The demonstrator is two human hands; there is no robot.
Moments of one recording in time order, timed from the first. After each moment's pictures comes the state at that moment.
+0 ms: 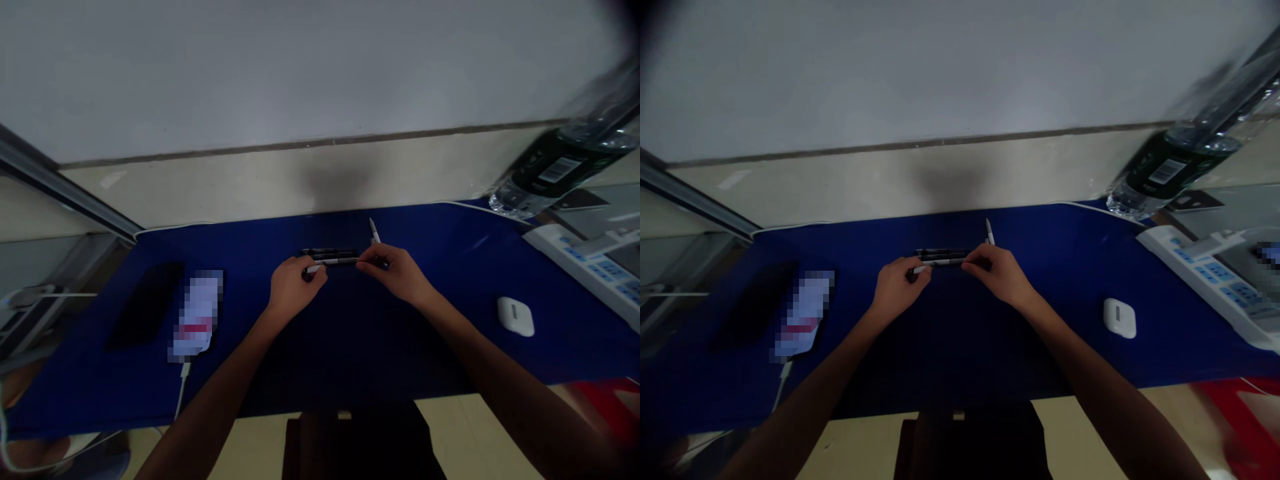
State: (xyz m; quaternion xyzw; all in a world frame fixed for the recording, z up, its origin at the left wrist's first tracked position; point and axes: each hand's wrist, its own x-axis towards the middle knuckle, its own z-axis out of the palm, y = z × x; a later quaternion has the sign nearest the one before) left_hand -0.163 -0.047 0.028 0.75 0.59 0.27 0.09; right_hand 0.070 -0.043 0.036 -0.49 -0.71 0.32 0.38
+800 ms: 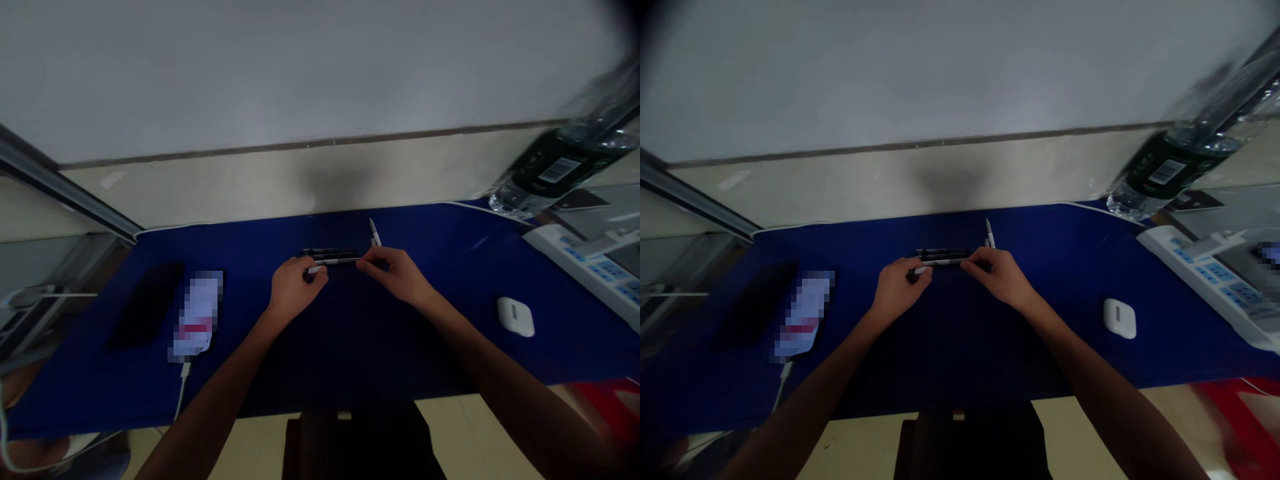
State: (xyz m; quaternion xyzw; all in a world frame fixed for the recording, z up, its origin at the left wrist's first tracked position) left_hand -0.163 -0.048 0.028 0.76 0.58 0.27 0.09; right_hand 0.070 -0.044 0.037 -0.50 -0.72 0.34 0.35
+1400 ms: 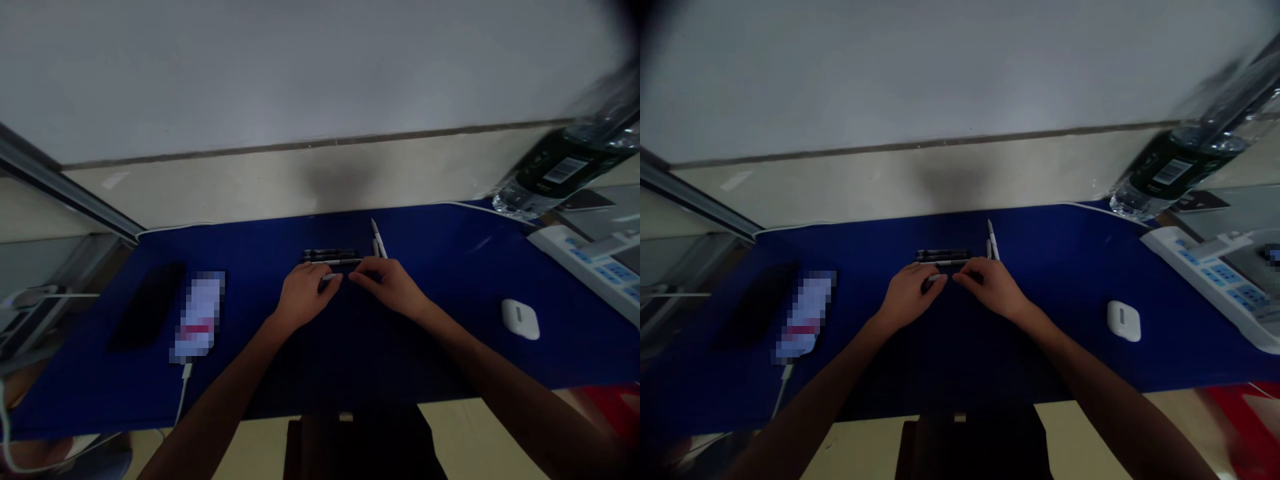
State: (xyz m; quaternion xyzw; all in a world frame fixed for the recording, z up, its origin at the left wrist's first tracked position) left_hand -0.154 -0.054 0.026 0.84 0.49 0.21 0.08; right_hand 0.053 -0.056 0.038 -0.47 -0.75 0.33 0.32
